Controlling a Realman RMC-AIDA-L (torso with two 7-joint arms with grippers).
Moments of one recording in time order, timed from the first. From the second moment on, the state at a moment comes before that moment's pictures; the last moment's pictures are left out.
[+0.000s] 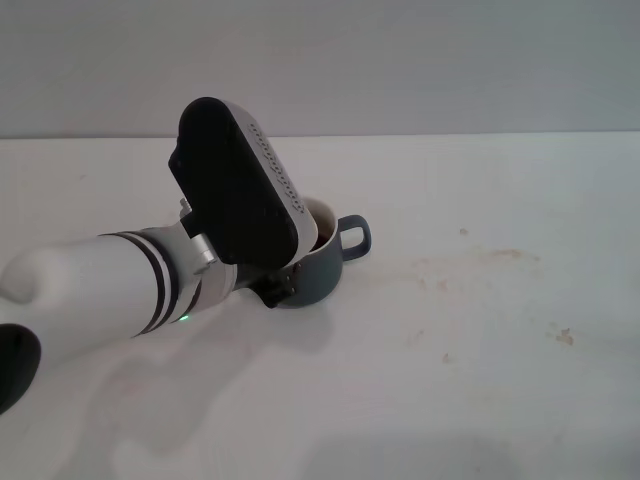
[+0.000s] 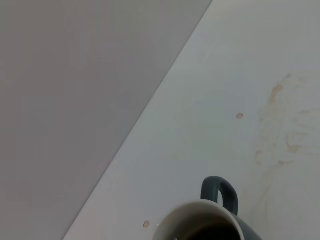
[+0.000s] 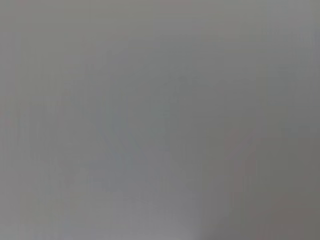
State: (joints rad) left arm -0.21 -2.06 -1.14 -1.69 2.89 -0.82 0.57; right arm 0.22 2.08 0.59 0.22 -1.67 -1.30 0.00
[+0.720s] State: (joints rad) left arm -0.22 -2.06 -1.16 -1.70 2.89 -0.87 0.61; right arm 0.22 2.08 0.59 0.23 -1.67 -1.30 0.00
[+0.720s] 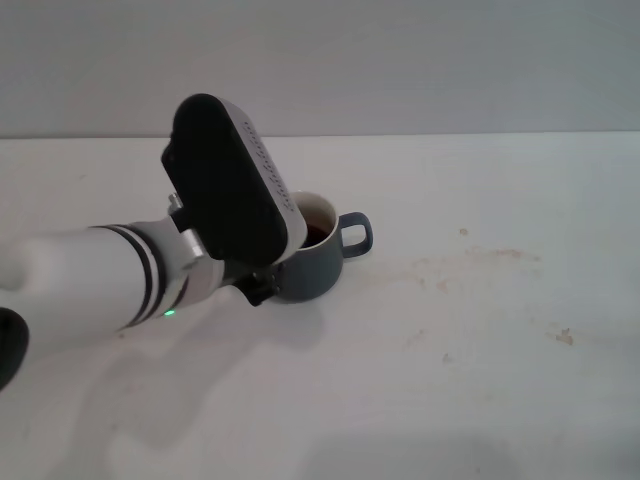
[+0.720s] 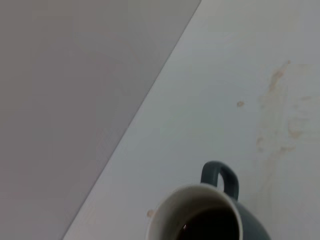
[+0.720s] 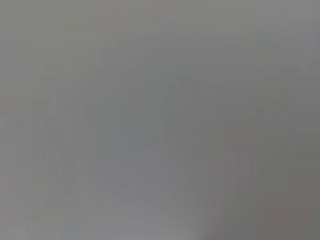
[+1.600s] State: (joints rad) left arm -0.27 -2.06 -1.17 -1.70 2.89 -0.88 0.64; right arm 0.23 2.08 0.59 0.24 -1.67 -1.29 0.00
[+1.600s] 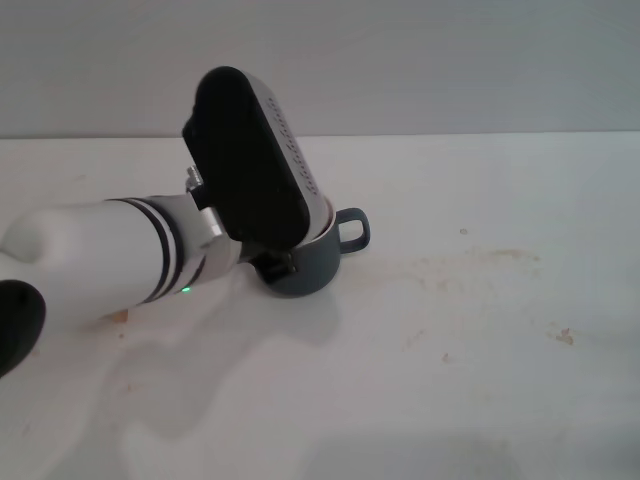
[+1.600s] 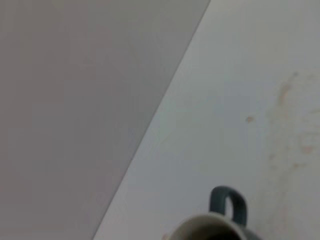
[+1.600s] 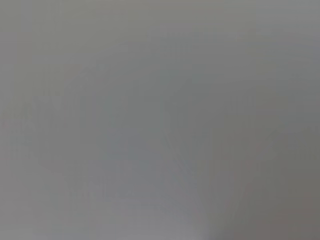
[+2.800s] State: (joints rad) left arm -0.28 -2.06 -1.18 -1.72 2.89 -0.90 0.66; right arm 0.22 2.08 0.58 0.24 -1.67 -1.30 0.00
